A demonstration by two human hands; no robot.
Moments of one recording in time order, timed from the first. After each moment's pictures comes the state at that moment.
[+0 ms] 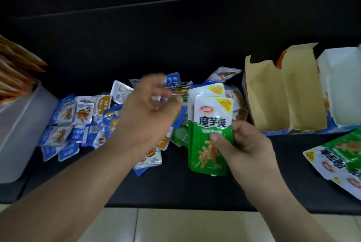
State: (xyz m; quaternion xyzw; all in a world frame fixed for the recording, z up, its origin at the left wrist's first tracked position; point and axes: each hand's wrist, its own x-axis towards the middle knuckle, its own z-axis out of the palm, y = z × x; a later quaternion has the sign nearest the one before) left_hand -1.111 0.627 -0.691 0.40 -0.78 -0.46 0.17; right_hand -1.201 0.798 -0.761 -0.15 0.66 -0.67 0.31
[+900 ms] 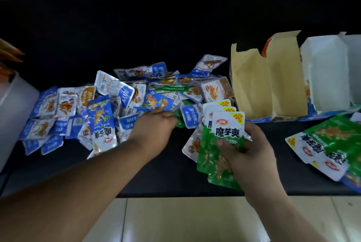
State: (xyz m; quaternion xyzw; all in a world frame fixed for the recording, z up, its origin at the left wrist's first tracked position) left_hand -1.118 0.613 -0.813 0.14 -0.99 -0.03 -0.02; right_hand -1.201 0.840 -0.782 -0.03 0.74 -0.61 0.27
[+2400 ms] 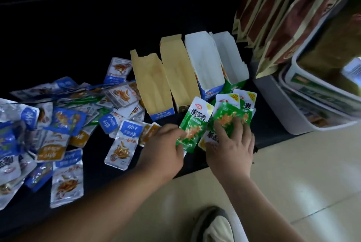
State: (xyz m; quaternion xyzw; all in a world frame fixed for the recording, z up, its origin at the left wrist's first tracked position) left_hand -1.205 0.832 -0.809 0.15 -0.94 -0.32 0.01; right_hand -1.274 1.002 -0.837 -0.10 0.98 -0.15 0.04
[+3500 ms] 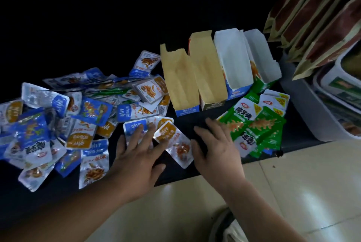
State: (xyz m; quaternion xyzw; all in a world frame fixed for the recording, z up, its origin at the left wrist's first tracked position) left_hand -1.112 0.740 -0.820 0.10 -0.98 -0.08 -0.16; right_hand -1.236 0.939 -0.829 -0.28 0.92 -0.29 0.01
